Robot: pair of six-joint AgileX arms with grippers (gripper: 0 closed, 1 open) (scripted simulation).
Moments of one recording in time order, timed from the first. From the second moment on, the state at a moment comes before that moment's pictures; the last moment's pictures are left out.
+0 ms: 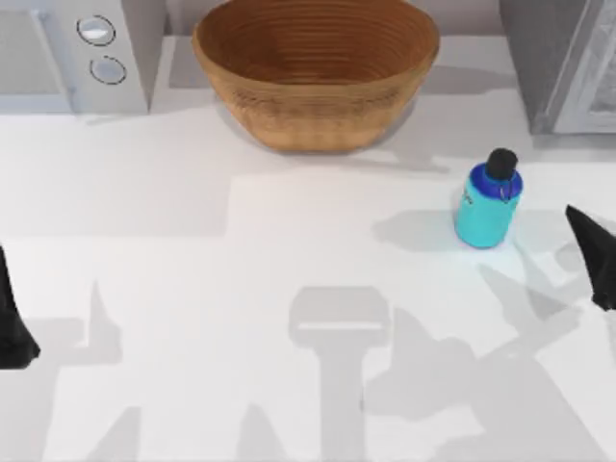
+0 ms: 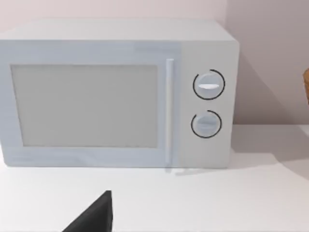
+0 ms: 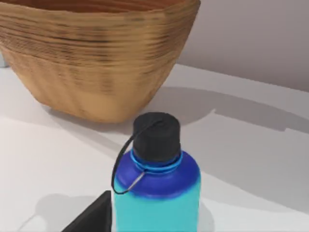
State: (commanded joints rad) left arm 0.00 0.00 0.00 0.00 0.00 0.00; right arm -0.10 1.54 0.23 1.15 -0.60 -0.08
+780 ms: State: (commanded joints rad) left arm 0.00 0.00 0.00 0.00 0.00 0.00; right arm -0.13 2.21 0.38 1.69 -0.87 -0.10
